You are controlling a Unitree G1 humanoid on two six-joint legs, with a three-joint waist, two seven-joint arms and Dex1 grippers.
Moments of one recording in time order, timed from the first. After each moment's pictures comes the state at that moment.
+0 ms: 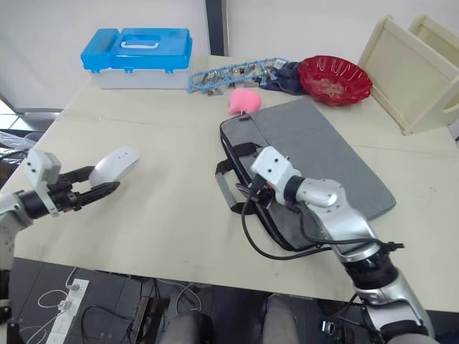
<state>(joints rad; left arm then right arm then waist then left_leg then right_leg) -0.26 0.82 0.36 0.17 -0.41 0.34 -0.95 -0.53 -0.54 0.29 -0.25 0.10 0.53 0.55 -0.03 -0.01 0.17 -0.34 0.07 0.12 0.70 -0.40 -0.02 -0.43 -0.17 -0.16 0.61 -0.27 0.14</state>
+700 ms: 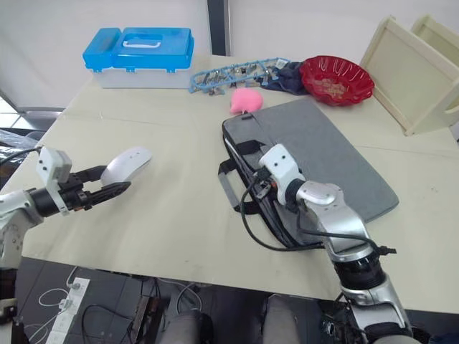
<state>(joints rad) -0.31 0.82 0.31 0.08 -0.45 0.41 -0.96 -0.54 -0.41 0.08 -0.31 0.24 0.87 0.57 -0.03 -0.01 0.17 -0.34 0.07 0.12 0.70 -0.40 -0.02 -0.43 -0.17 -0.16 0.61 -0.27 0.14</state>
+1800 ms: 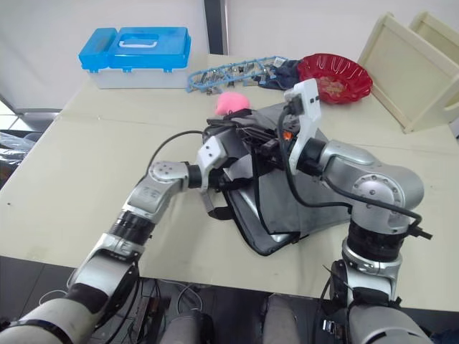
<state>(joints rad) -0.84 0.23 -0.24 0.46 -0.11 0.26 -0.78 -0.79 -0.34 -0.26 -0.37 0.81 1.25 0.44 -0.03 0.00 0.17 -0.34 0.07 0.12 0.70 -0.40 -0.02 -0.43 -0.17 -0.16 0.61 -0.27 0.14</state>
